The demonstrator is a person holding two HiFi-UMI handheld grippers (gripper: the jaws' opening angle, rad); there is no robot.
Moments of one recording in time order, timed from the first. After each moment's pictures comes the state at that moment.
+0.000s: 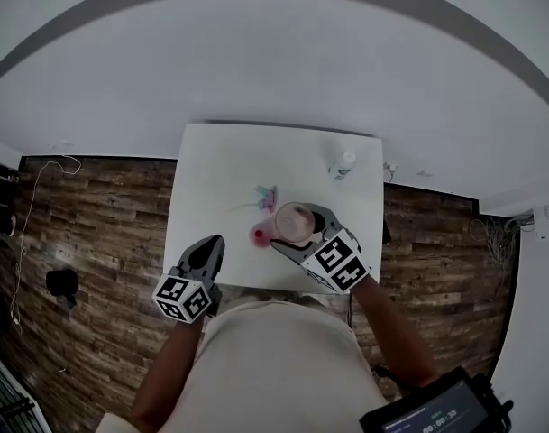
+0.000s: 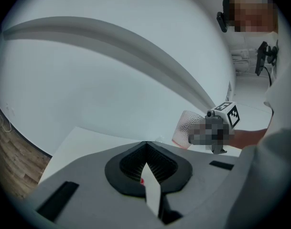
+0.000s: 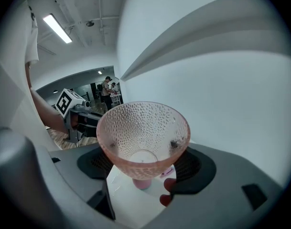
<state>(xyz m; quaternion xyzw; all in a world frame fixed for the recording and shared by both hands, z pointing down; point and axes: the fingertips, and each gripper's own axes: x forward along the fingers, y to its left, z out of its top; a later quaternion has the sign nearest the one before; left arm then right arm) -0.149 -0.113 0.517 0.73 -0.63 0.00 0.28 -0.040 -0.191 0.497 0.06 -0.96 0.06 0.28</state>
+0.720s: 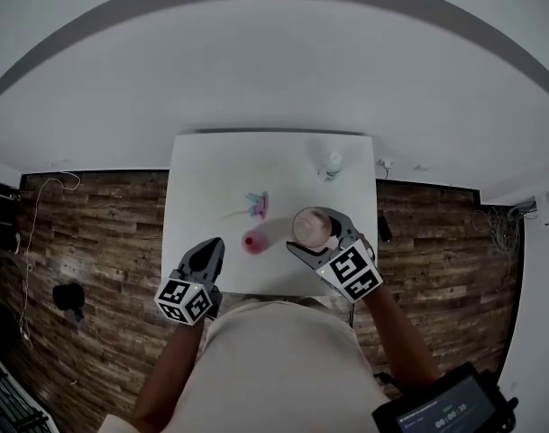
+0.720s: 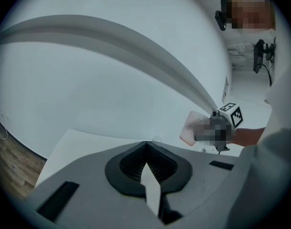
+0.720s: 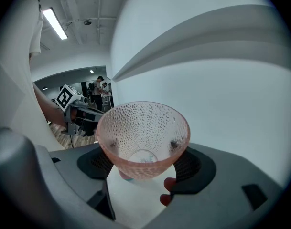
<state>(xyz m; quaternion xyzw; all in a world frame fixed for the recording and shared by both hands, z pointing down) -0.123 -0.137 0.515 0.74 -0.61 0.03 0.26 0.025 -0.219 0.490 0.12 -0.95 0.05 0.27</state>
